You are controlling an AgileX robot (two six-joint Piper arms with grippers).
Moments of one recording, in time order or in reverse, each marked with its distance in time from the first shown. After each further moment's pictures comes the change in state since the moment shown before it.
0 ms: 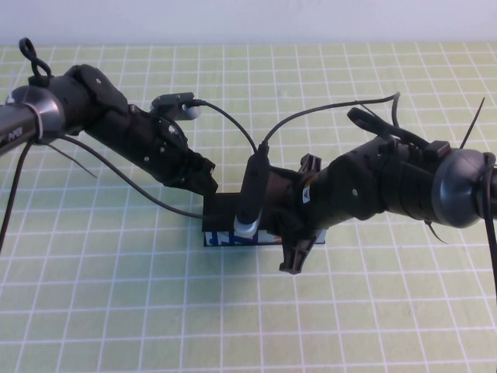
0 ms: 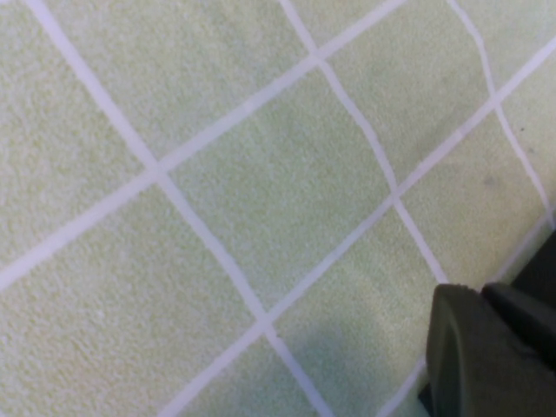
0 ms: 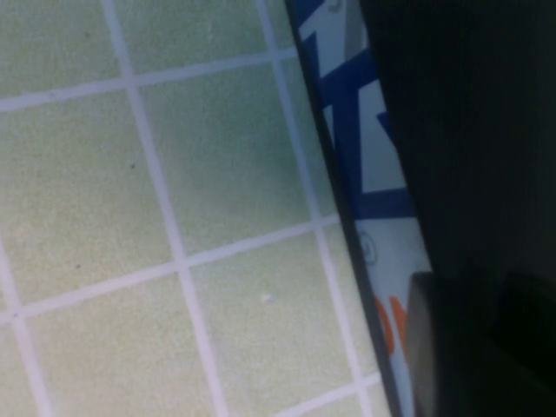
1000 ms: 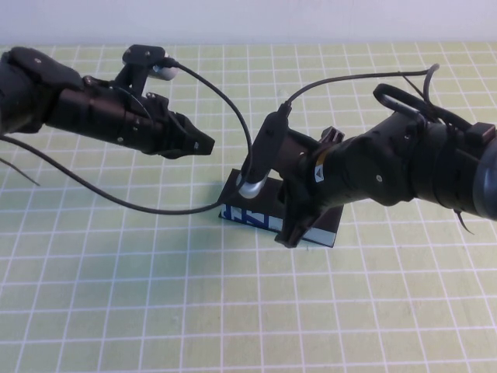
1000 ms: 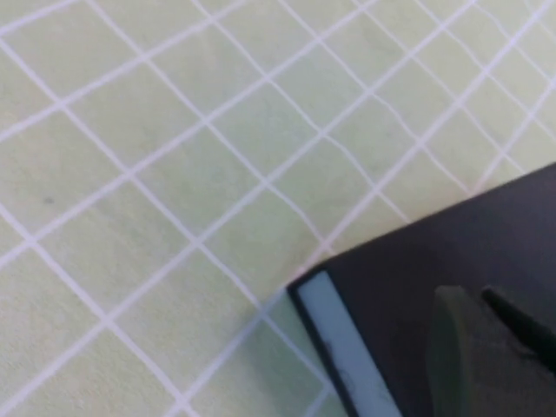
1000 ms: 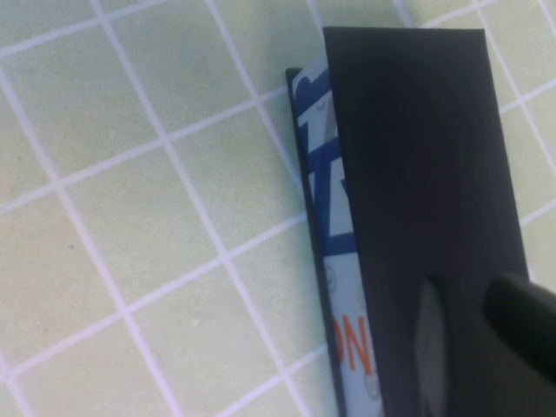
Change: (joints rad) right arm 0.007 -0.112 -0.004 -0.130 0.014 0.301; left arm 0.037 -0.275 0.237 -0.284 -0.128 0.371
